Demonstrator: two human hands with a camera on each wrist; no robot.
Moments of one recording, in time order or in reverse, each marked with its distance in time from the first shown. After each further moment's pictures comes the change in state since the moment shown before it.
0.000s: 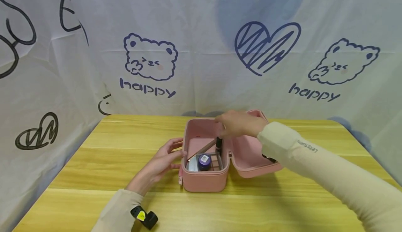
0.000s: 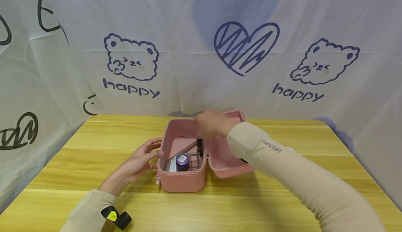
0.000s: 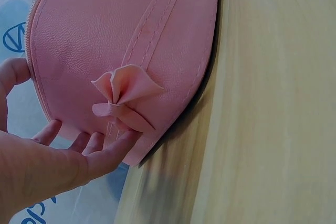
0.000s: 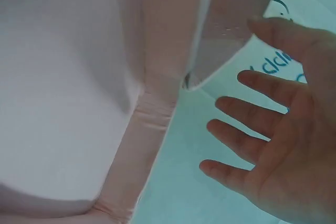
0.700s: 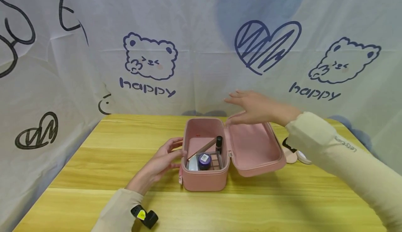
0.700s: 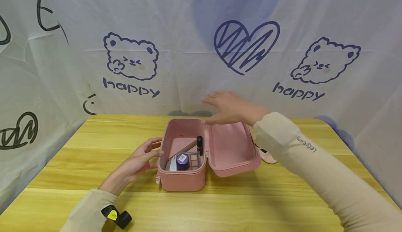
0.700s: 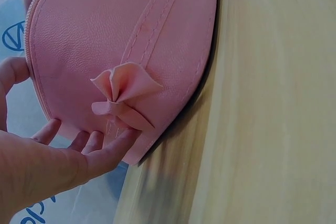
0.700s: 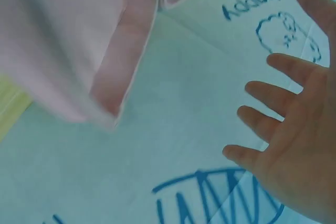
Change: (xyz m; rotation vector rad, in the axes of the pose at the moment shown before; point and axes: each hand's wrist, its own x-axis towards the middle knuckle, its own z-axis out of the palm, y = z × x) left_hand 0.001 0.000 -0.001 0.003 -0.004 0.001; right_hand -0.037 0.028 -0.038 0.006 0.117 -0.017
